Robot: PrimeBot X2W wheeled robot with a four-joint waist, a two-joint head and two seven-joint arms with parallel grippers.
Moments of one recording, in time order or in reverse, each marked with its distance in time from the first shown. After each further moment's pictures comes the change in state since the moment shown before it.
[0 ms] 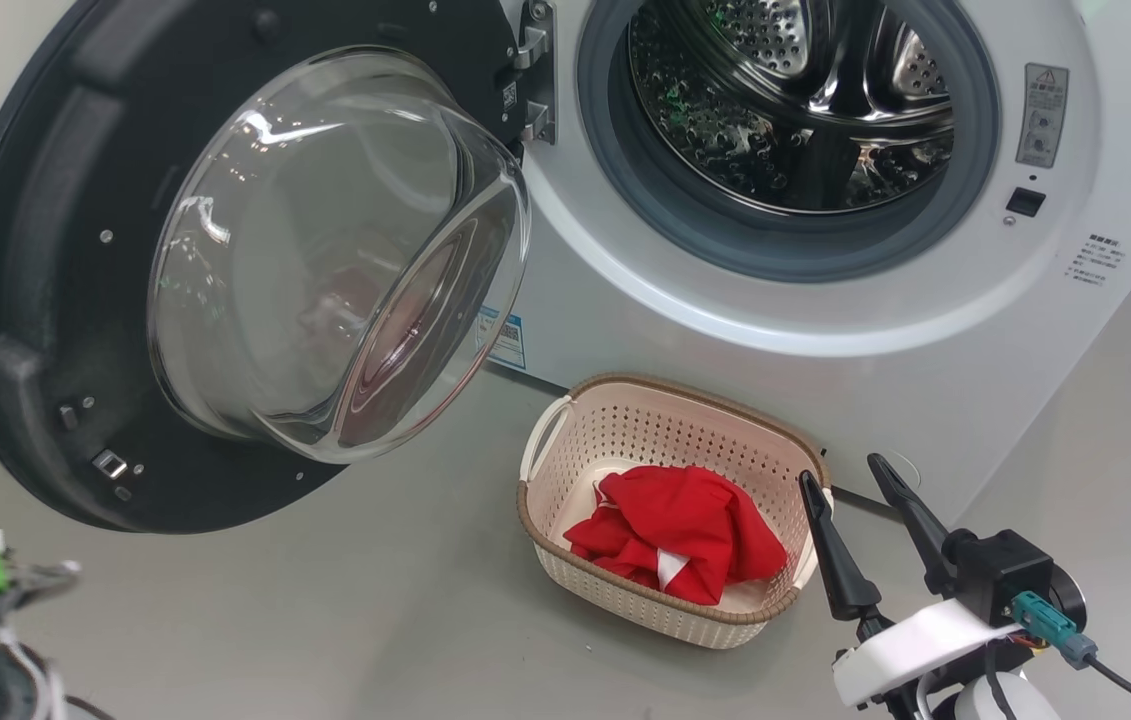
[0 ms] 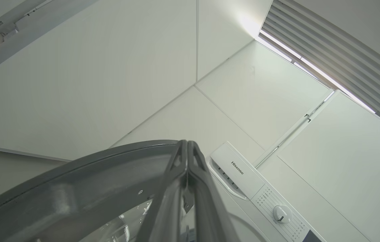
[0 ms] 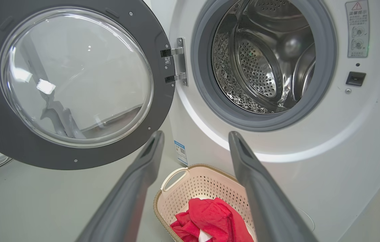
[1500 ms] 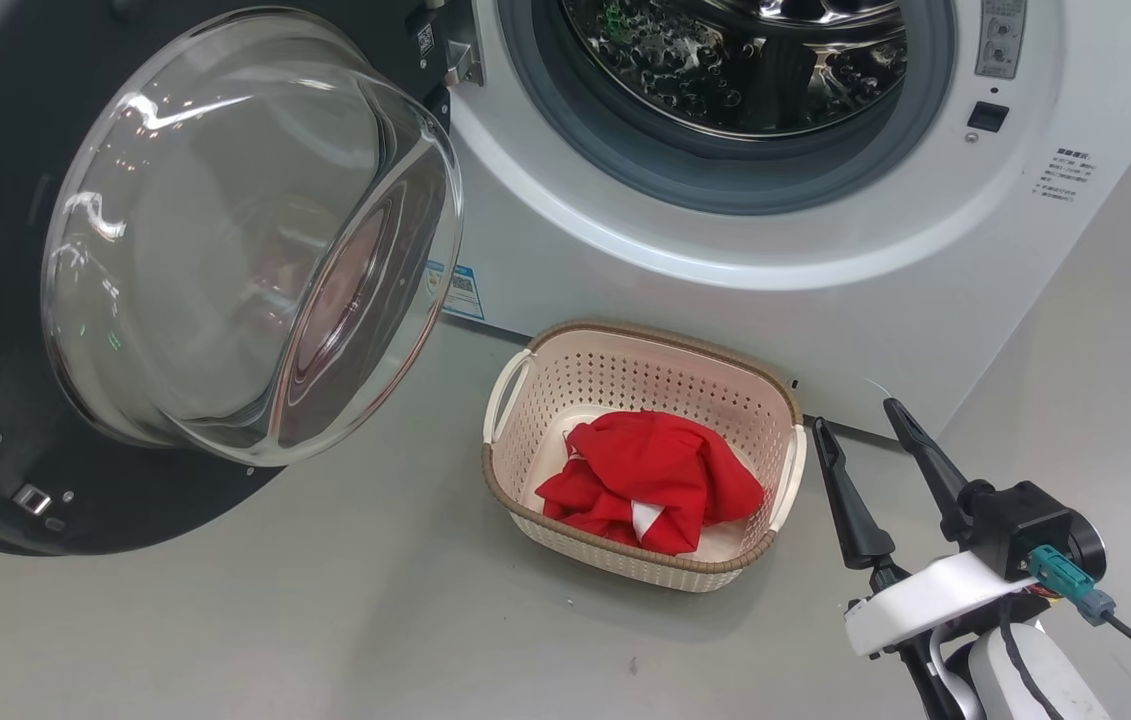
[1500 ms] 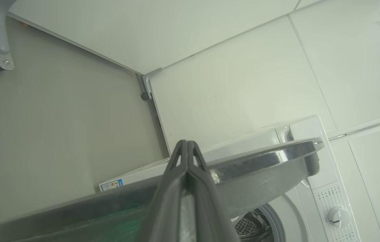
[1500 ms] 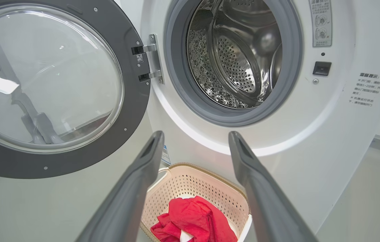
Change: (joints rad) left arm -0.205 0.256 0.157 0.520 -0.380 0.044 0.444; right arm -0.076 -0.027 -0.003 -0.006 -0.008 0.000 0.000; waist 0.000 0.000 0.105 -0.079
